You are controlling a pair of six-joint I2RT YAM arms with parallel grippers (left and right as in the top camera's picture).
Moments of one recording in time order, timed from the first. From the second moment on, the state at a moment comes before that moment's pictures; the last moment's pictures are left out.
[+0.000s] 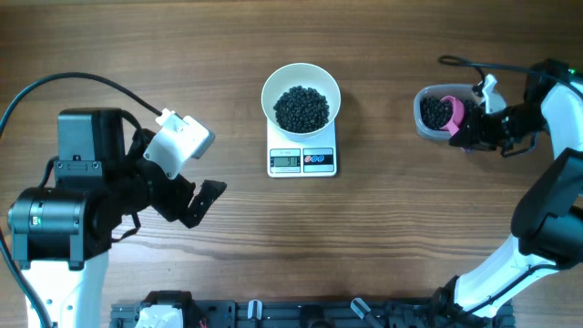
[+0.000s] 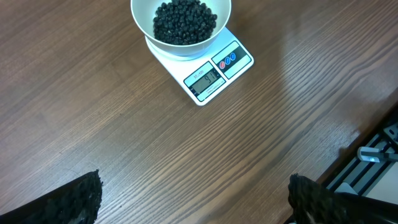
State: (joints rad) left arm -0.04 1.08 1.41 -1.37 0.41 0.56; right arm -0.39 1.96 1.47 -1.22 -0.52 -0.41
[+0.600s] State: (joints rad) left arm -0.04 1.08 1.41 -1.37 0.41 0.56; right arm -0.50 1.96 1.46 -1.22 -0.70 -0.44
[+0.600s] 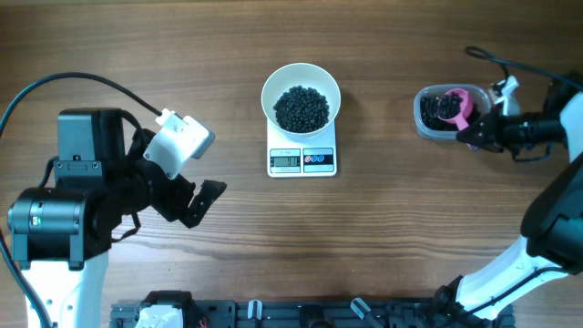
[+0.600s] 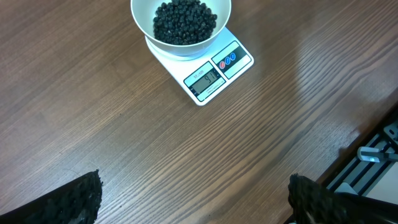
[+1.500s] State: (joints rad) left arm -0.04 1.08 1.41 -1.37 0.41 0.56; right arm -0.59 1.96 1.45 -1.45 -0.97 -0.65
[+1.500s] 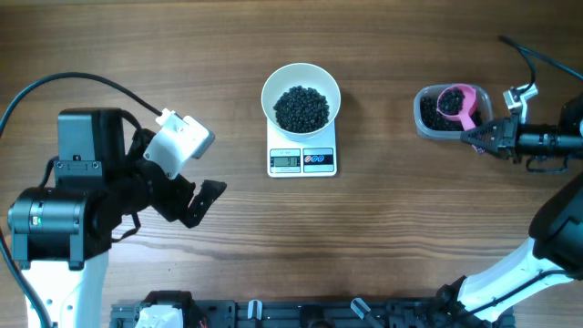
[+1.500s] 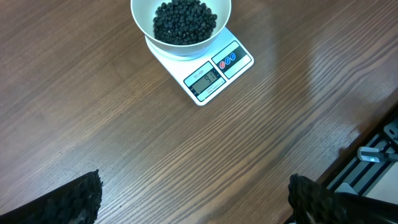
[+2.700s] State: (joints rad) left arm -0.04 1.08 1.41 -1.37 0.41 0.56; right arm 0.09 1.96 1.53 -1.11 -1.06 -0.47
